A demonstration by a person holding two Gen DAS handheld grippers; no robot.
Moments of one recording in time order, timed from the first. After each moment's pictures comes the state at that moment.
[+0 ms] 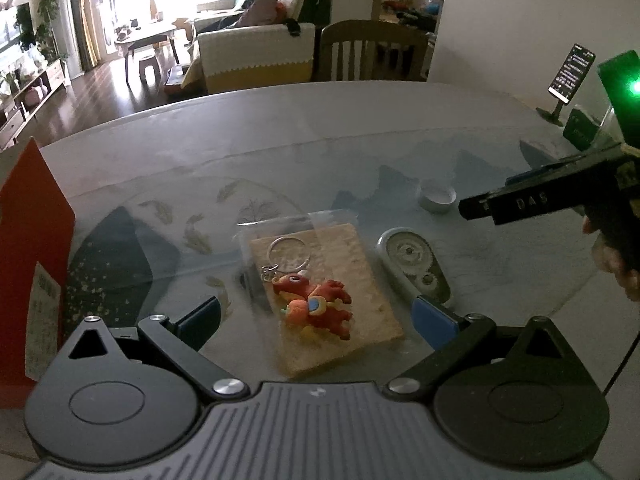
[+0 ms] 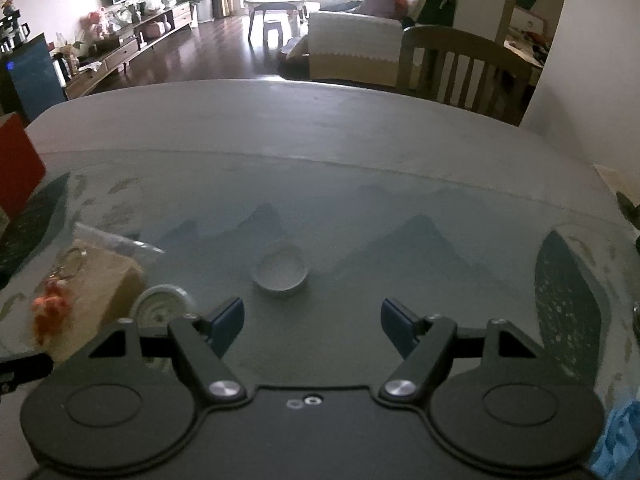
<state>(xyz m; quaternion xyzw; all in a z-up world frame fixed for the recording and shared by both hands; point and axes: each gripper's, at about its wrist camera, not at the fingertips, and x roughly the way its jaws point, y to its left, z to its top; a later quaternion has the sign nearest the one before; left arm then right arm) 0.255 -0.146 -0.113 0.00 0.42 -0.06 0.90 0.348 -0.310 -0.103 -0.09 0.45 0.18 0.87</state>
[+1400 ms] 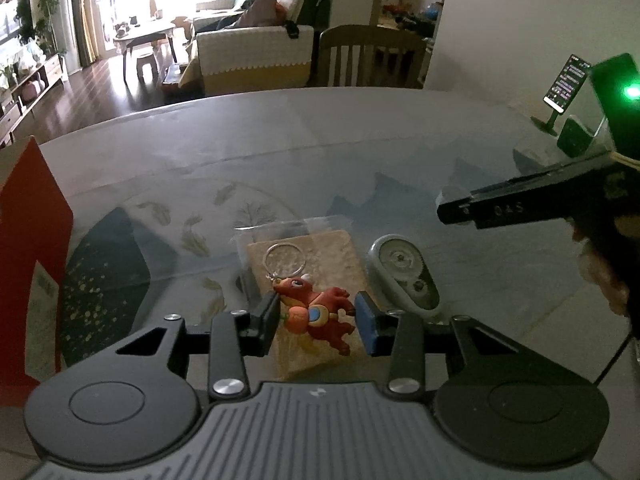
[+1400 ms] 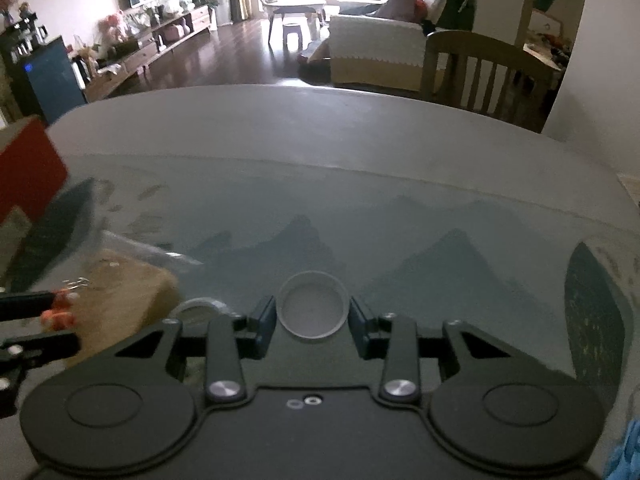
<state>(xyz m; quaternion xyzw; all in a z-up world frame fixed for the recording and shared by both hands) 0.247 -0.141 -0.102 -0.01 0.42 -0.07 0.91 0.332 -0.297 -0.080 -0.08 0.44 0.22 0.86</state>
